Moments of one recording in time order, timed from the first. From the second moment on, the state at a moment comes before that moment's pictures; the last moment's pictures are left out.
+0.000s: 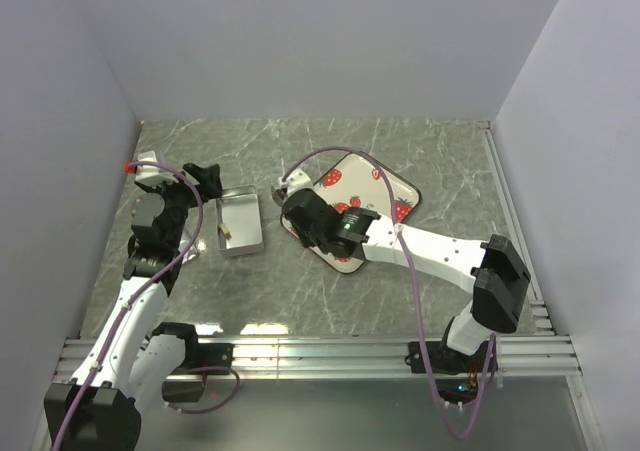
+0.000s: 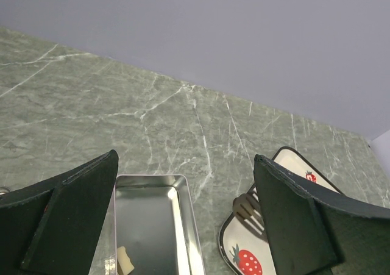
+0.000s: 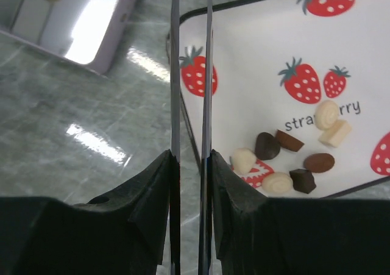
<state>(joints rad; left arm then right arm) -0.09 0.81 0.58 0.26 -0.05 -0.41 1.04 1.61 1.32 -0.51 0.45 0.27</state>
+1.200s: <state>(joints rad) -0.09 0.81 0.58 0.27 -0.05 -0.41 1.12 1.66 1.36 -0.47 0.23 0.20</state>
